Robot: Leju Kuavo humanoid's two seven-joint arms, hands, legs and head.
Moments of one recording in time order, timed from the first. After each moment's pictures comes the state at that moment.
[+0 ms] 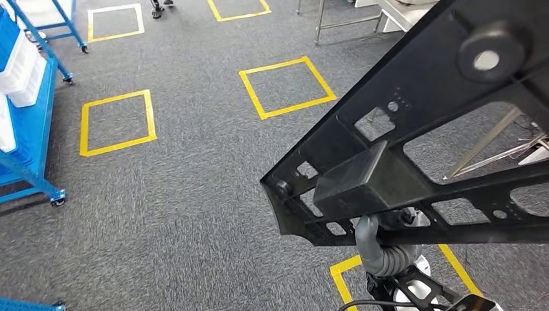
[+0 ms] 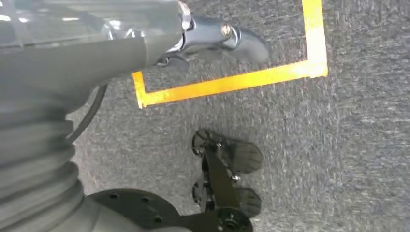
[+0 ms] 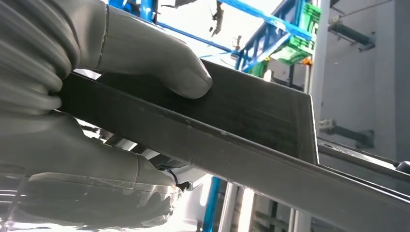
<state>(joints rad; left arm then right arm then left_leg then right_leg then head) -0.09 -0.08 1.12 -0.22 -0.83 0.07 -0.29 -0.03 -0.12 0.36 -2.09 0.11 -0.05 -0.70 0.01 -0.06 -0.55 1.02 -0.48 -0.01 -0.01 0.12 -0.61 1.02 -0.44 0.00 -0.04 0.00</state>
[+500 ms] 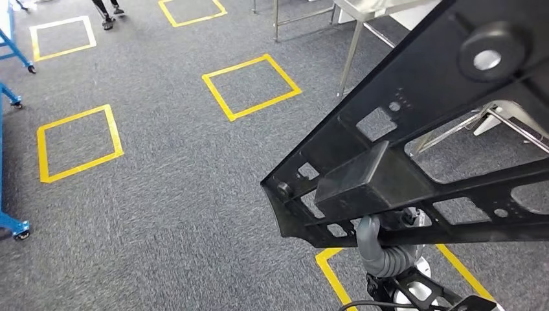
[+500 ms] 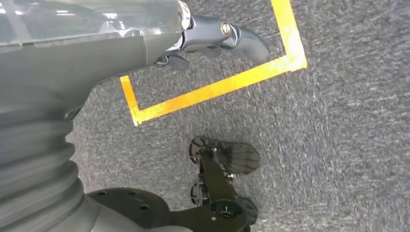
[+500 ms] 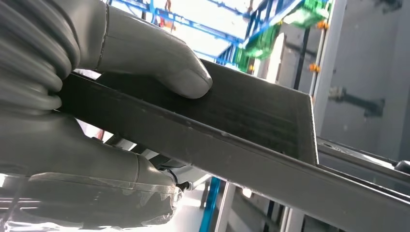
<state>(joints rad) -0.09 -0.09 1.12 -0.22 -0.84 0.07 -0.29 -0.02 -0.10 0.35 -2.10 0.11 -0.05 -0.70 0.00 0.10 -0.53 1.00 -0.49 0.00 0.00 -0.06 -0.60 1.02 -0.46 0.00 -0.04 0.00</state>
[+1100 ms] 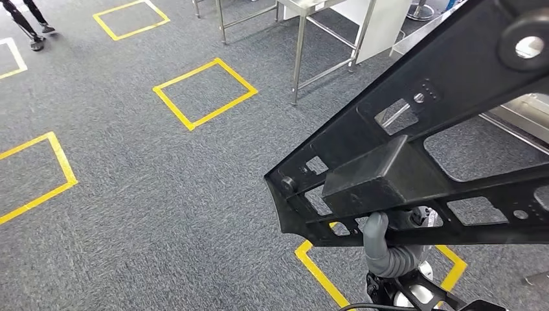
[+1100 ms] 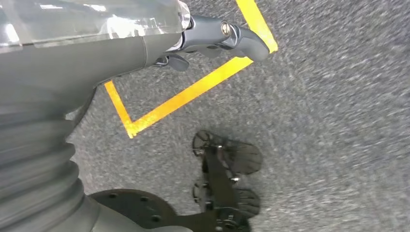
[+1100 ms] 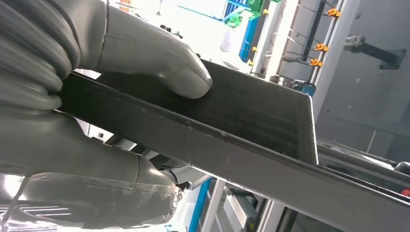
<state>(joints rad) -0.09 -0.09 1.13 -0.22 -0.84 0.07 -0.29 0.00 -0.08 0.34 -2.12 0.13 -0.11 -0.70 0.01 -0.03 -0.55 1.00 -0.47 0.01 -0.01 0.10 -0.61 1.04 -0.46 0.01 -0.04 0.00</state>
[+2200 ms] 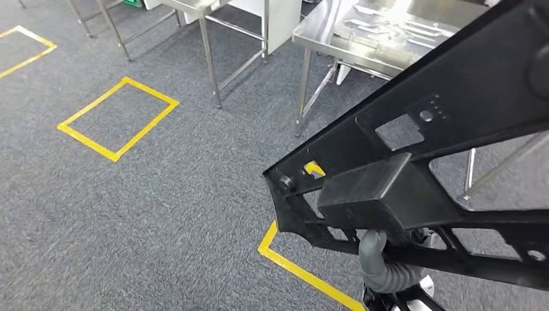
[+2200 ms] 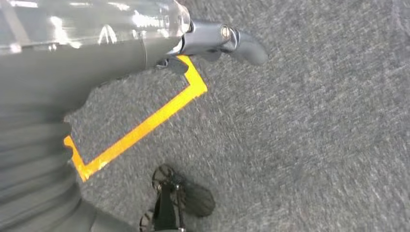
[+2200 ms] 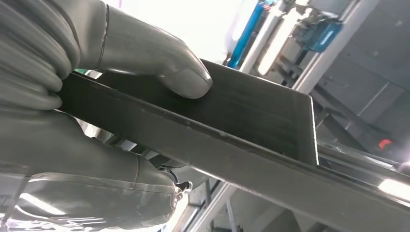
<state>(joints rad) -0.09 0.04 1.24 -0.23 -0.74 0.09 -0.33 -0.04 -0.17 0.50 -2.17 0.19 -0.31 -0.70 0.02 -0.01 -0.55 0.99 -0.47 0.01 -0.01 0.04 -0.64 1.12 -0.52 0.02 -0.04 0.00</state>
